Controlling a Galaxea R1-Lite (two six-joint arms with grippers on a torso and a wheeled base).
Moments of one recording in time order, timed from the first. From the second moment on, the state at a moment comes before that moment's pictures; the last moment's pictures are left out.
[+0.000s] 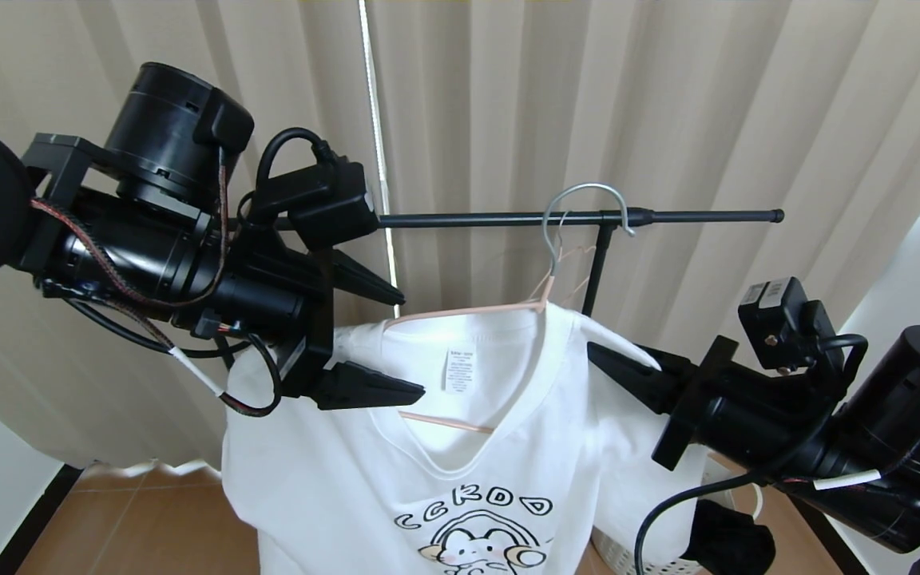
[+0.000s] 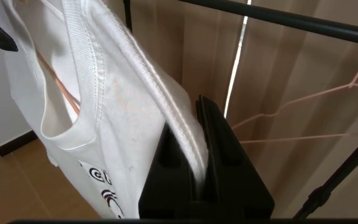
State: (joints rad) left arm -0.47 1.66 -1.43 0.50 -0.57 0.75; right arm 0.58 1.66 -0.37 -1.32 0.23 0.02
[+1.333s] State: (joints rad) left arm -0.50 1.64 -1.37 0.51 -0.54 0.75; right arm 0.58 1.61 -0.36 -1.30 0.23 -0.07
